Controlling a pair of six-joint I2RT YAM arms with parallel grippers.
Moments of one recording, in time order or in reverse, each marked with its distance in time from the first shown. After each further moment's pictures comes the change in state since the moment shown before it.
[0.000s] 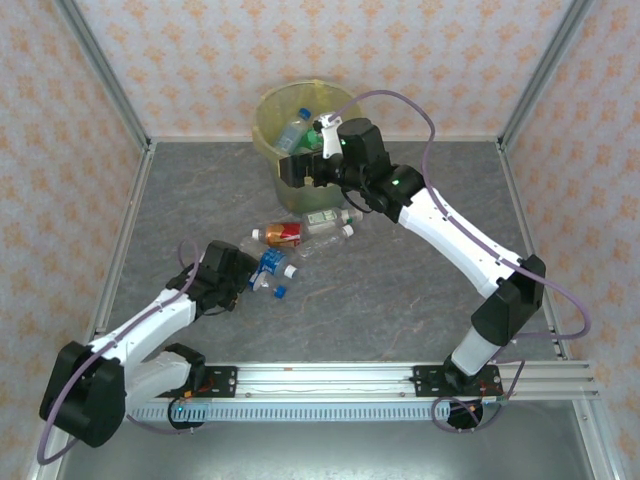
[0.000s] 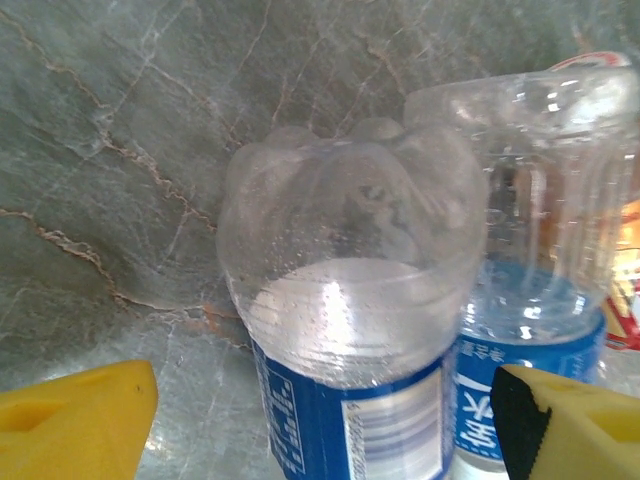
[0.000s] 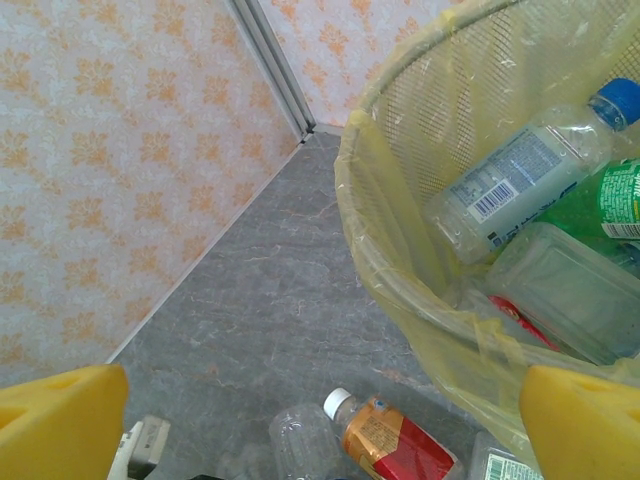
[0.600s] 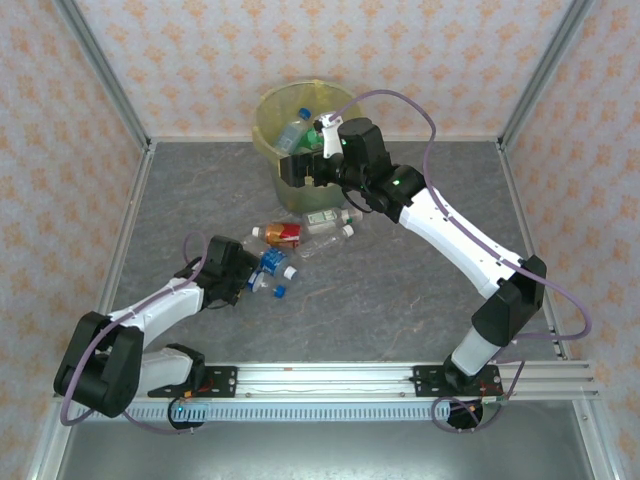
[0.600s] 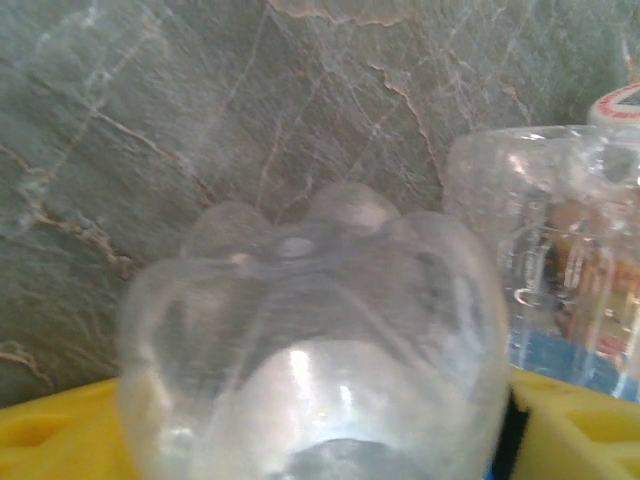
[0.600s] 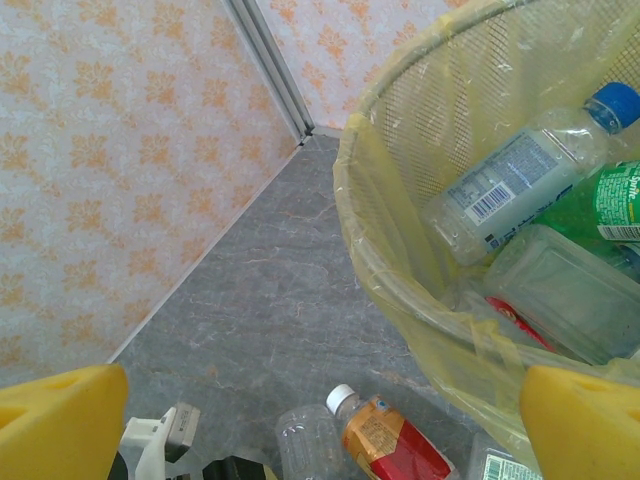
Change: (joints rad) left arm 0.058 0.158 0.000 0.142 0.037 0.030; right arm 0.000 -0.003 0.001 -0.002 0.006 0.000
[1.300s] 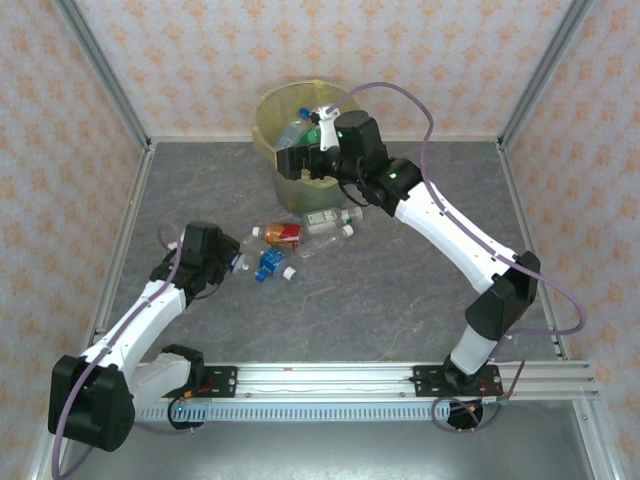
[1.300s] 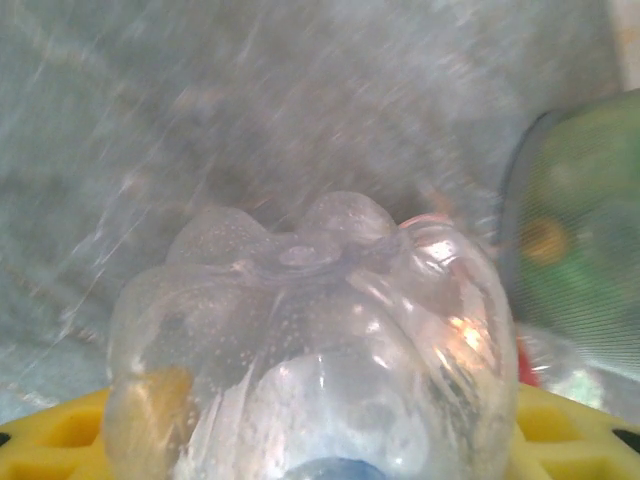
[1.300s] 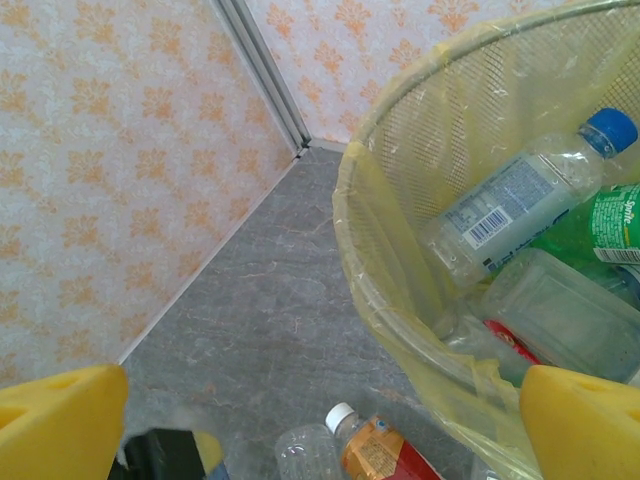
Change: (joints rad) left arm 0.099 -0.193 0.183 -0.202 -0.100 0.150; right arm 0.000 0.053 0.092 -0.033 0.015 0.001
